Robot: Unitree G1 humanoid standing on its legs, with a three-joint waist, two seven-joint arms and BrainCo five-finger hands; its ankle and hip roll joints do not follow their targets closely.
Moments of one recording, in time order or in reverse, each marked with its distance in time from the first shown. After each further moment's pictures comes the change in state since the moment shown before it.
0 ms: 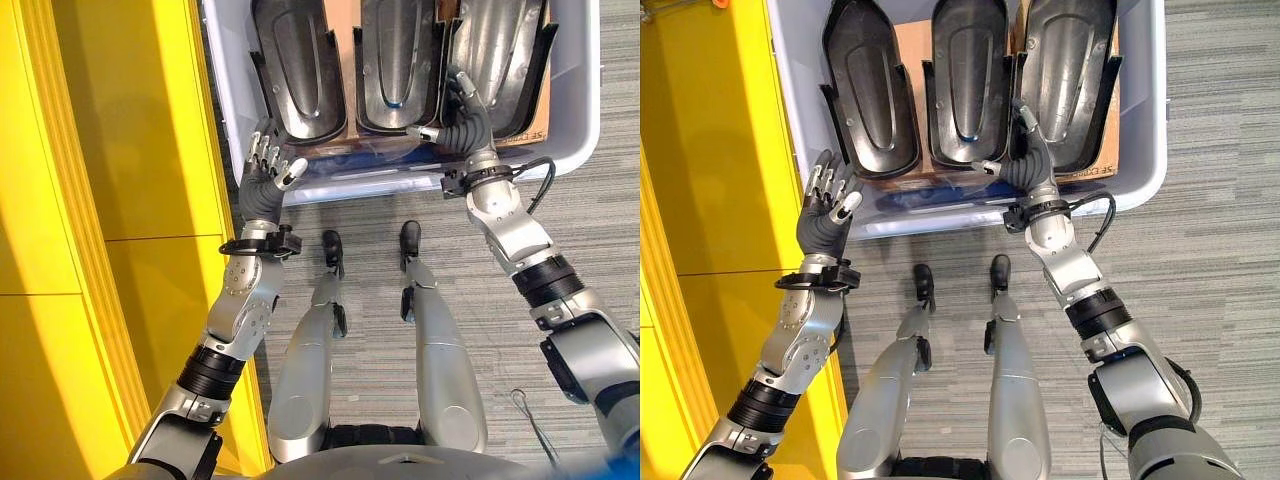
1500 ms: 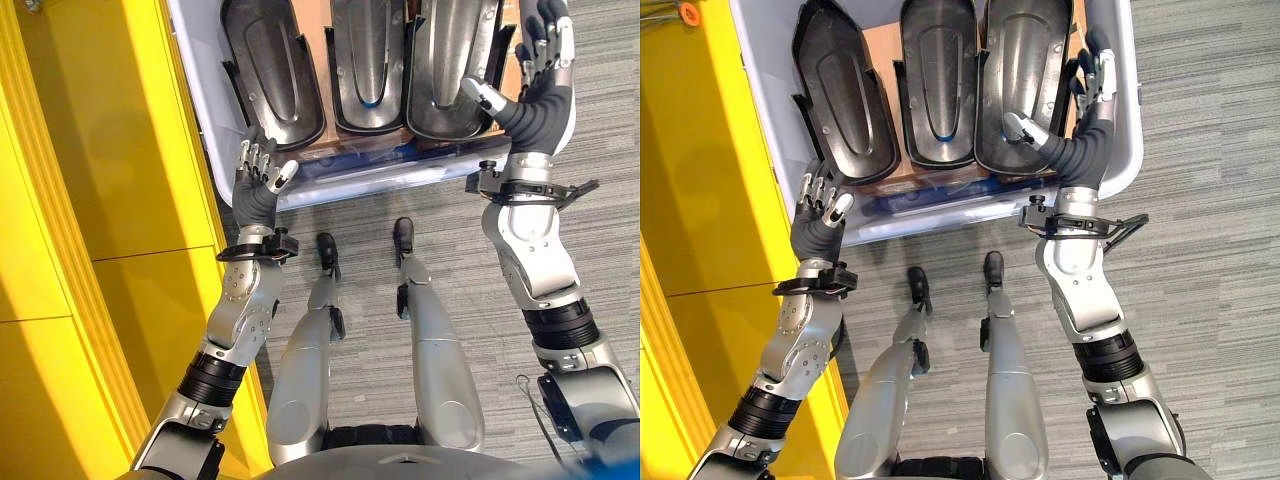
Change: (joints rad) left arm 0.036 -0.022 0.018 -0.018 0.010 0.001 0.067; right arm 0.210 0.064 -0.218 -0.472 -0.007 -0.111 -0.215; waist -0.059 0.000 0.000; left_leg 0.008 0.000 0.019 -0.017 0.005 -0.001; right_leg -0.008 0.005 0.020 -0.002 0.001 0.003
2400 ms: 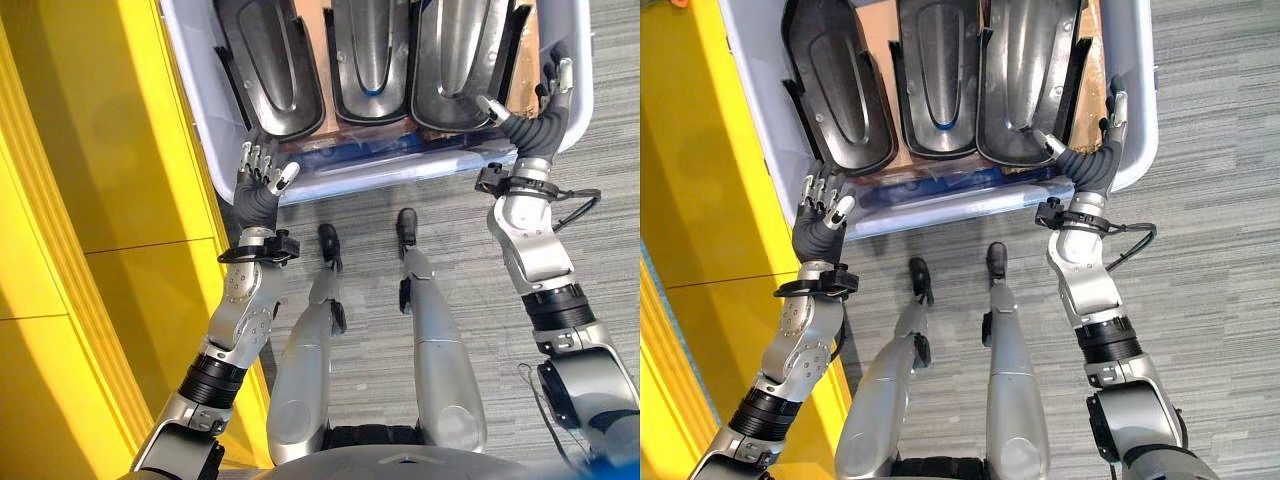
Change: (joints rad) left arm 0.007 0.001 -0.010 0.000 0.000 -0.015 0.000; right arm -0.098 -0.007 -0.020 0.337 -0.037 0.071 -0.081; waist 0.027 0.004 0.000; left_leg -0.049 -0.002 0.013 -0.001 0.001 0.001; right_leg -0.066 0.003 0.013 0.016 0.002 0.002
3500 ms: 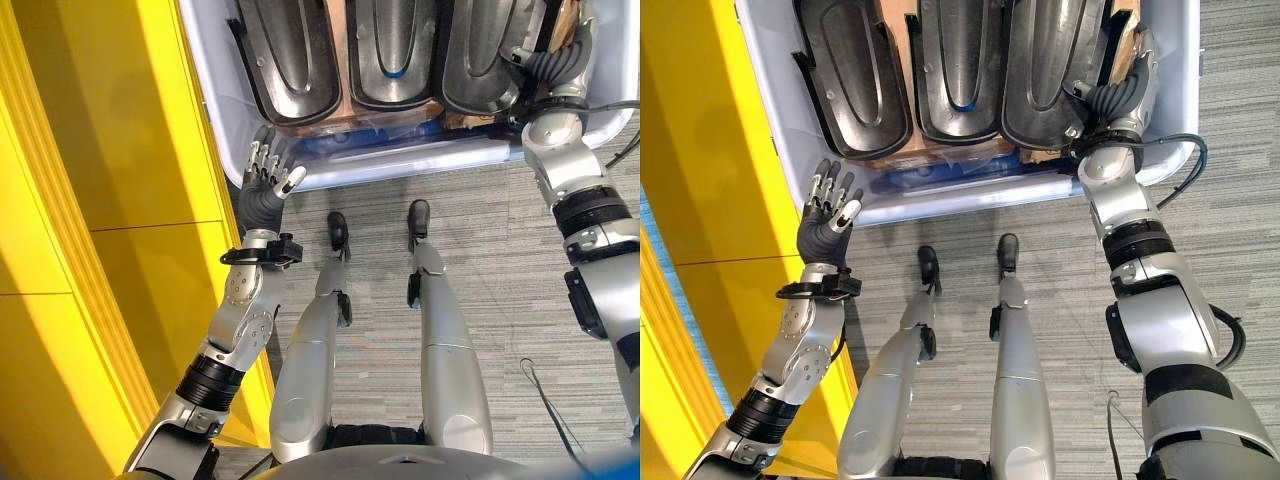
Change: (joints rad) left arm 0.001 0.029 -0.043 -0.011 -0.020 -0.023 -0.032; right arm -0.519 -0.181 0.219 0.703 -0.028 0.061 0.076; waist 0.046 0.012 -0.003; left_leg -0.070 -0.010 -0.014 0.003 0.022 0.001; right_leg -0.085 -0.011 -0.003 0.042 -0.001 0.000
